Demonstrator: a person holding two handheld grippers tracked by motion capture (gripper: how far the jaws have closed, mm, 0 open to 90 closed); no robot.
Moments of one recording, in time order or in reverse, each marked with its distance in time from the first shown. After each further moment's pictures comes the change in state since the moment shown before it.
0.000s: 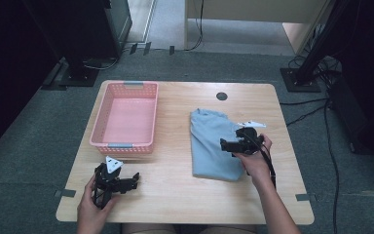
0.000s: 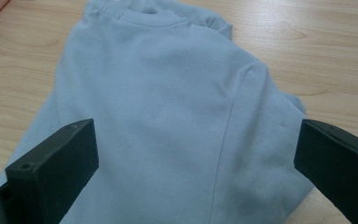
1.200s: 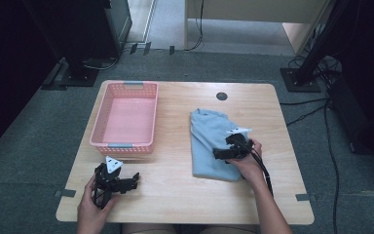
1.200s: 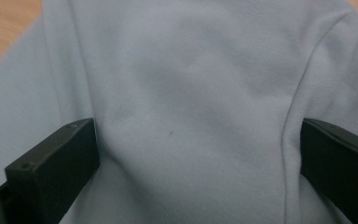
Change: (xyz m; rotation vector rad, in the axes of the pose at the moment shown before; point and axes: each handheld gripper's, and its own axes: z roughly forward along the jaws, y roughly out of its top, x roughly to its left) left arm 0.000 0.000 0.000 -0.001 0.000 0.000; right arm 0.008 -0.024 0.045 0.106 0.063 -0.118
